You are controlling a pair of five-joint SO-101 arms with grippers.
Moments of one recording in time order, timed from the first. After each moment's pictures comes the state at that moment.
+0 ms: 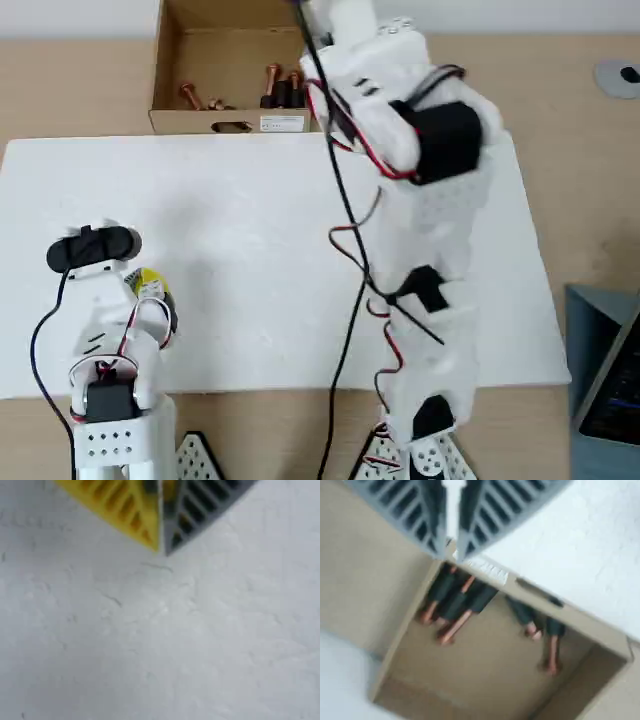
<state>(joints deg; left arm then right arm) -9.8 -104.2 96.2 52.4 -1.1 -21.4 27.1 -93.0 101.2 1.2</state>
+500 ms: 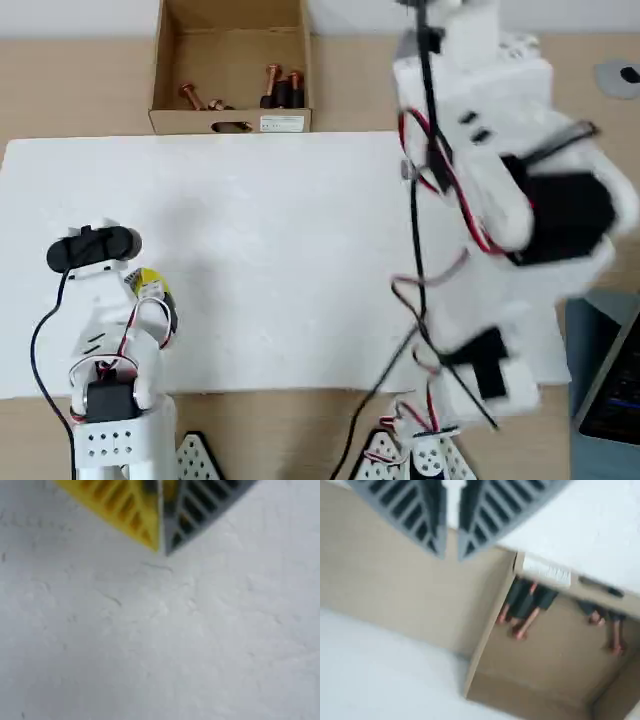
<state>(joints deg) -9.8 -104.2 96.2 52.4 -1.1 -12.0 -0.9 -69.0 101.3 1.1</state>
